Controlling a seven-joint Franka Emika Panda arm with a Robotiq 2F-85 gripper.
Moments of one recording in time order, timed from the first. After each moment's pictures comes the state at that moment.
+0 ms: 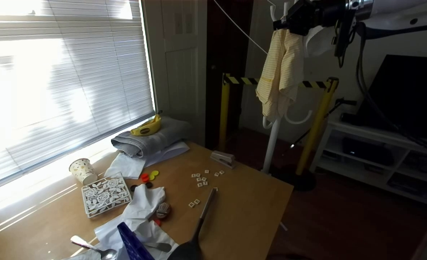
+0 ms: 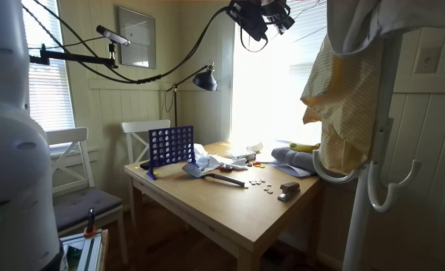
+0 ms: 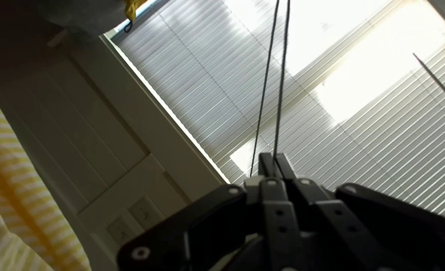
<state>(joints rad) 0.45 0.04 -0.56 -1.60 -1.93 3.89 2.53</state>
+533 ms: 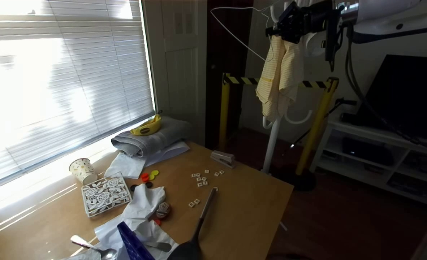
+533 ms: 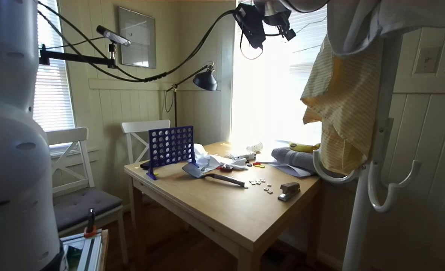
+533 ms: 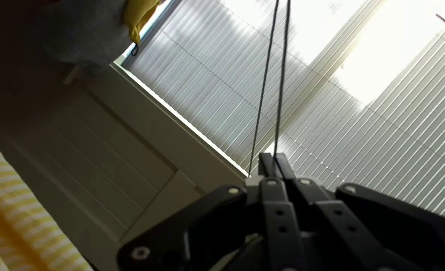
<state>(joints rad) 0.45 0.12 -0.57 -1.55 -1.89 3.89 2.72</state>
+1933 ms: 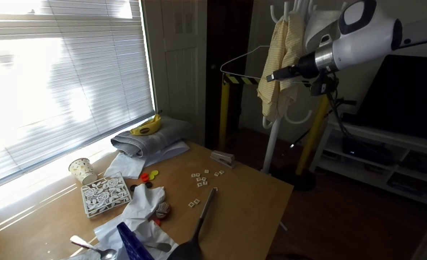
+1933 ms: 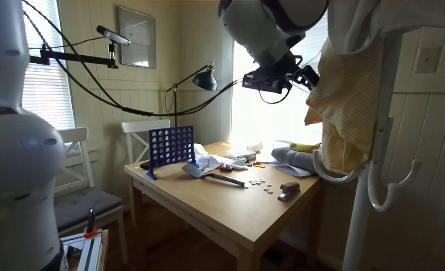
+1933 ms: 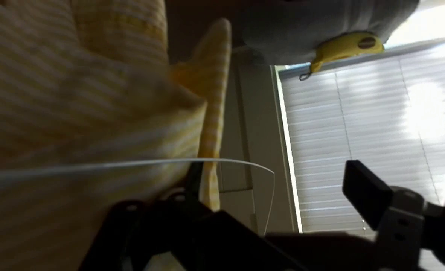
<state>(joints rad) 0.63 0.04 -0.64 -1.83 -2.52 3.43 2.56</state>
